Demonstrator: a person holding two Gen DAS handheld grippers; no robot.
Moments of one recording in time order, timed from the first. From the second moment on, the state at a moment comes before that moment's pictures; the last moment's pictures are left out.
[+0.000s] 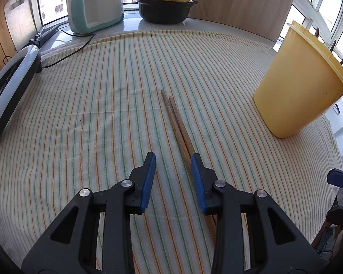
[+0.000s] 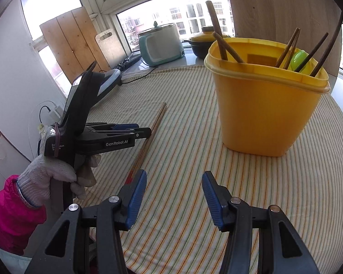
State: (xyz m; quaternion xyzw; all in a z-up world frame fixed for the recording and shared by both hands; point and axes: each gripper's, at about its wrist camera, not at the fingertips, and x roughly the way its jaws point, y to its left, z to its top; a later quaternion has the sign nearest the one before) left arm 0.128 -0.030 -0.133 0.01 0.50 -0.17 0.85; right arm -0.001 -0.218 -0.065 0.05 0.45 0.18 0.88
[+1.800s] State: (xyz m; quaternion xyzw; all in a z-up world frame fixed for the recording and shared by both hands) left arm 0.155 0.041 -0.140 -0.06 0.53 -0.15 0.83; right arm 0.138 -0.118 -0.126 0.01 0.59 0.19 0.79
